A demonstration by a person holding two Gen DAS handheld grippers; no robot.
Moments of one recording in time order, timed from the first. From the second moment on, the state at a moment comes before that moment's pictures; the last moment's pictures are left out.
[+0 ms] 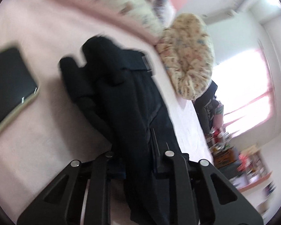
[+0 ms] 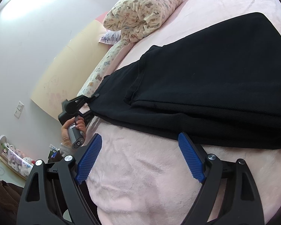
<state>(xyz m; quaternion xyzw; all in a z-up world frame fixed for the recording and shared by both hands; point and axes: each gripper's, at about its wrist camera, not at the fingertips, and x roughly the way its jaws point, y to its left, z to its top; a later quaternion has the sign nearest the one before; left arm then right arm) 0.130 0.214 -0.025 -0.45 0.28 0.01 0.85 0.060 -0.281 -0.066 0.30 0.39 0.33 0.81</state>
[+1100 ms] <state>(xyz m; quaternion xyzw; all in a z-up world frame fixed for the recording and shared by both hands) 0.120 -0.143 0.136 0.10 0.30 -0.19 0.93 0.007 -0.421 0.012 0.44 0.19 0.22 0.85</state>
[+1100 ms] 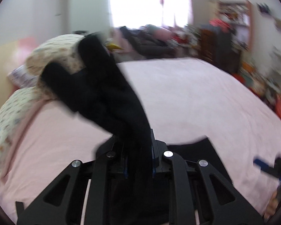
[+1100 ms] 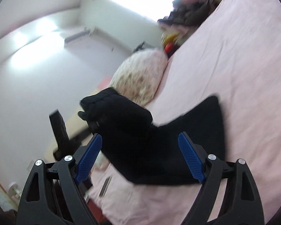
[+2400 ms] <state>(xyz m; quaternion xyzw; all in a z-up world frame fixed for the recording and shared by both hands) 0.045 -0.256 -0.005 0.22 0.33 -0.22 0.89 -0.008 -0.452 0.009 0.45 0.16 0.15 0.86</state>
